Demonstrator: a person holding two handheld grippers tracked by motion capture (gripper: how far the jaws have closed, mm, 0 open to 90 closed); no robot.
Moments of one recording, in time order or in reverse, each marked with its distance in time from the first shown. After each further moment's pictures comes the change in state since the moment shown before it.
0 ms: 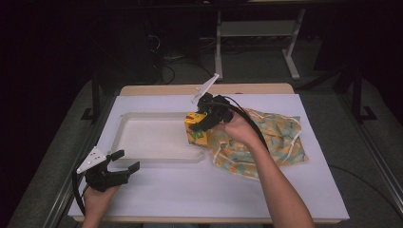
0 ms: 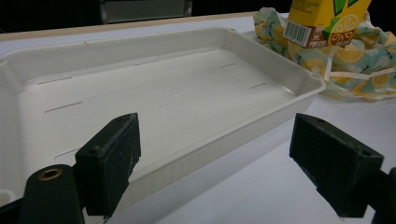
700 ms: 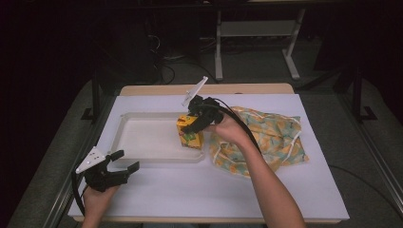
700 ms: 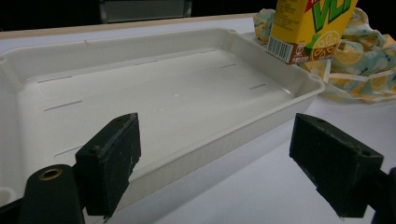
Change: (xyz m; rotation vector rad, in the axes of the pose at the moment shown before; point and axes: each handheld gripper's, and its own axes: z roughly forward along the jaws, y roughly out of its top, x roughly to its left) left arm 0.002 -0.001 -0.001 -0.005 -0.005 -0.009; right arm 0.000 0.011 0.026 0.006 0.039 -0.021
